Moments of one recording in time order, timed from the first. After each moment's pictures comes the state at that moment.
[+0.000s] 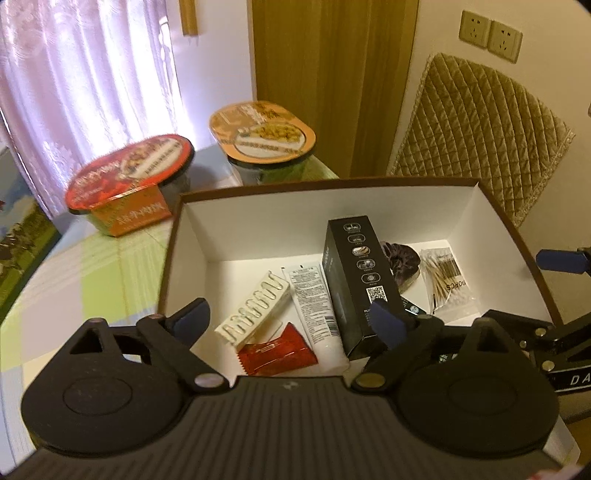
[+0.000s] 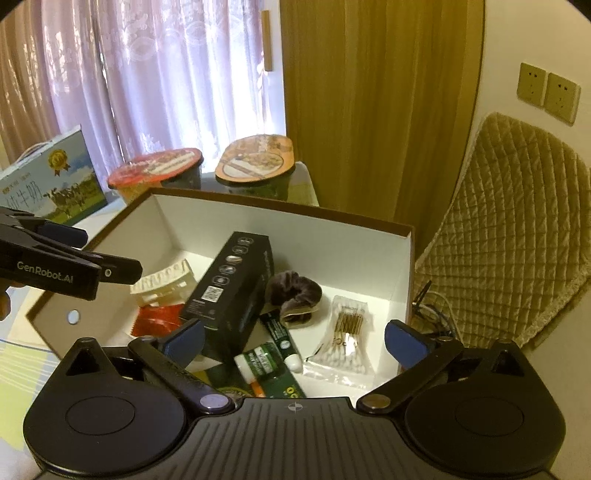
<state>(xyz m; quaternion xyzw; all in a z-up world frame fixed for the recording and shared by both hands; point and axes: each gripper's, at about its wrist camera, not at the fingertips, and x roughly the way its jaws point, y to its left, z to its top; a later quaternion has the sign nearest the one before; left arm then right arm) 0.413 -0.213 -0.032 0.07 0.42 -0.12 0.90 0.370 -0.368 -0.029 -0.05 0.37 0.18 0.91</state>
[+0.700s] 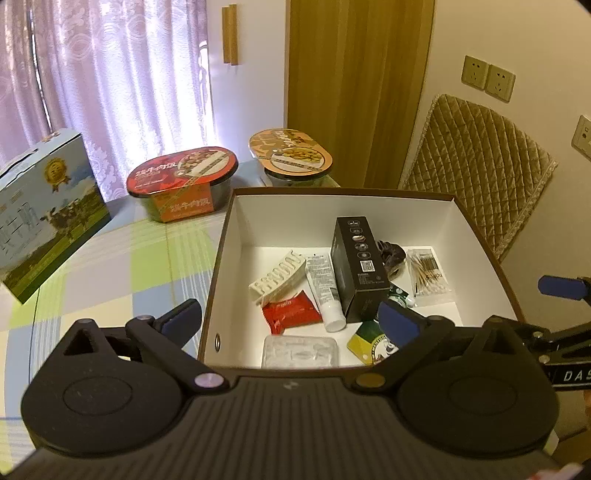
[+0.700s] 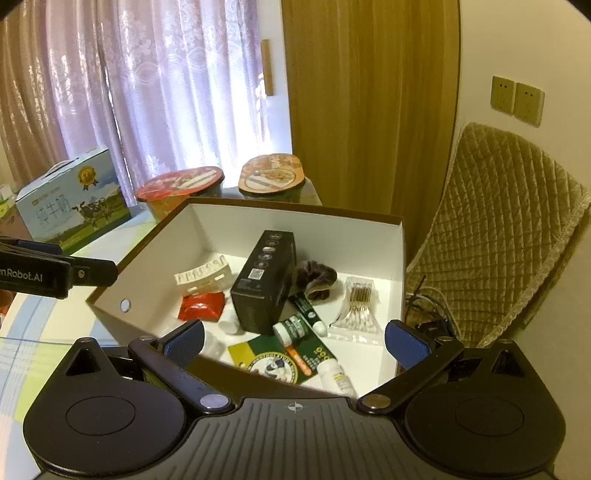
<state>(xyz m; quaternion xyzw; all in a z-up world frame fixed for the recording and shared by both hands) 0.310 -0.179 0.013 0.03 0.38 -0.08 0.92 0.277 -0.364 0.001 -0.03 0.35 0.17 0.92</state>
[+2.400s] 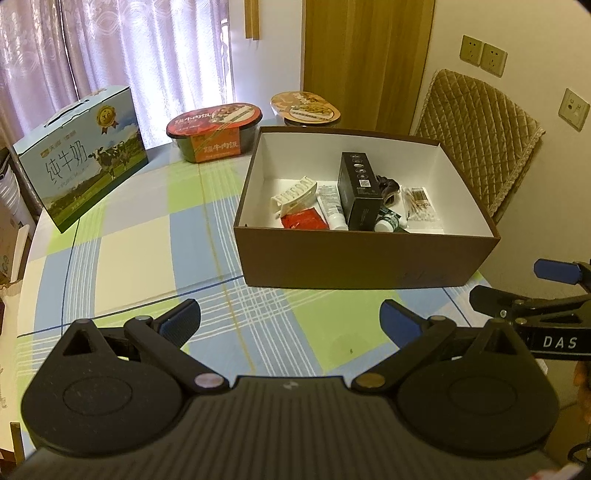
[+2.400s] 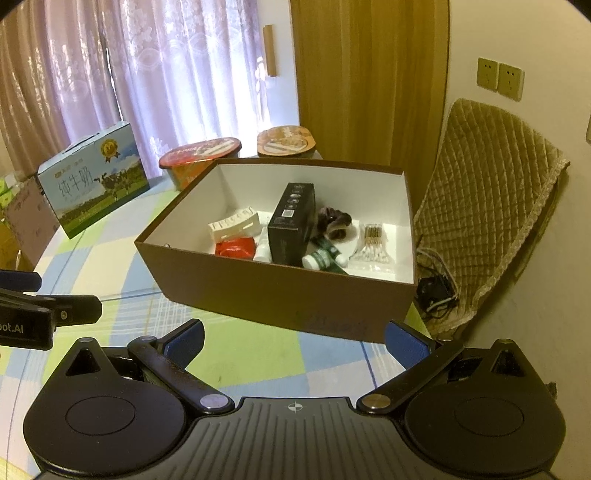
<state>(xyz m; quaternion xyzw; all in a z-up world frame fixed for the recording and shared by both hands) 0.187 -0.156 0.016 0.03 0.42 -0.06 0.91 0.185 -0.344 -0.001 -0.02 0.38 0.15 0.91</state>
